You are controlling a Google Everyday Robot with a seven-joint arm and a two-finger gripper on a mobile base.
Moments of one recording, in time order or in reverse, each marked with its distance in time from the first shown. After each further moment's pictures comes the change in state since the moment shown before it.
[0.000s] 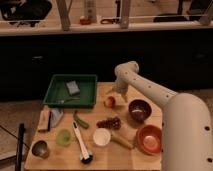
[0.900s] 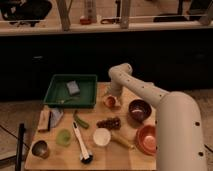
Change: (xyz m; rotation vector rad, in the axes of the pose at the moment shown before) arm -0.026 -0.016 0.025 -0.026 -0.067 -0.035
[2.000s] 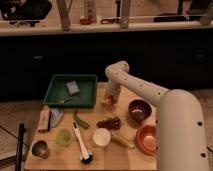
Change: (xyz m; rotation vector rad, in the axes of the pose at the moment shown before) arm -0.006 -0.011 -0.025 -0.030 0.025 -0.032
